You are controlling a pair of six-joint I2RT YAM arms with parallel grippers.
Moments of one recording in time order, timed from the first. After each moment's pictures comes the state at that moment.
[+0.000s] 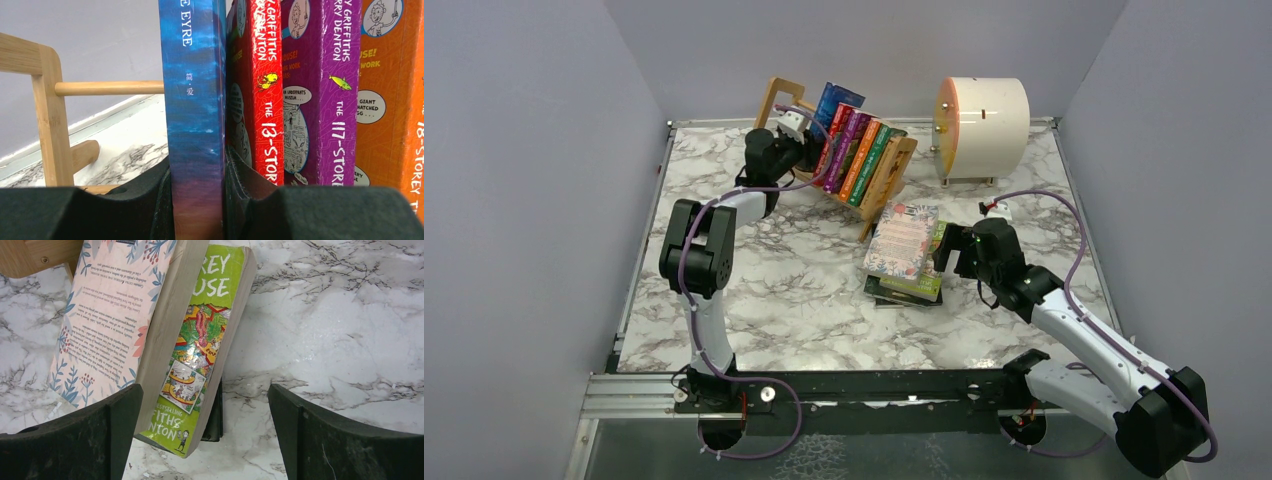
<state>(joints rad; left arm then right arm) -0.21 1.99 1.25 0.72 0.46 -0.04 0.49 0.95 0.62 -0.34 0.23 0.51</state>
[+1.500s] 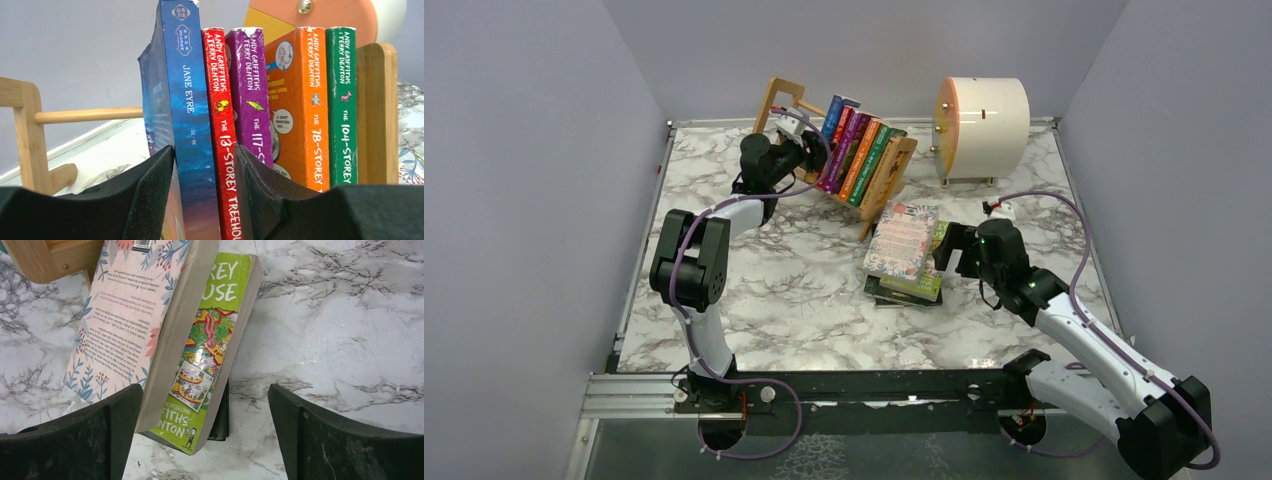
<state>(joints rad) -0.23 1.88 1.15 0.80 0.51 -0.11 0.49 0.91 0.62 -0.34 0.22 0.51</state>
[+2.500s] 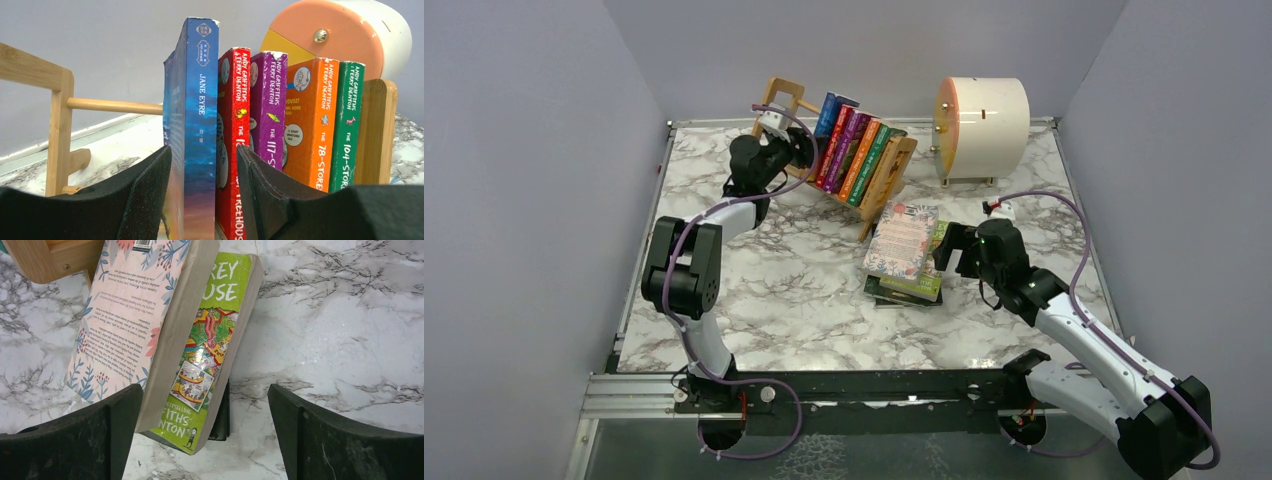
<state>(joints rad) -0.19 1.83 1.11 0.82 0.44 -0.22 0.49 0.91 0.62 -0.34 0.22 0.52</state>
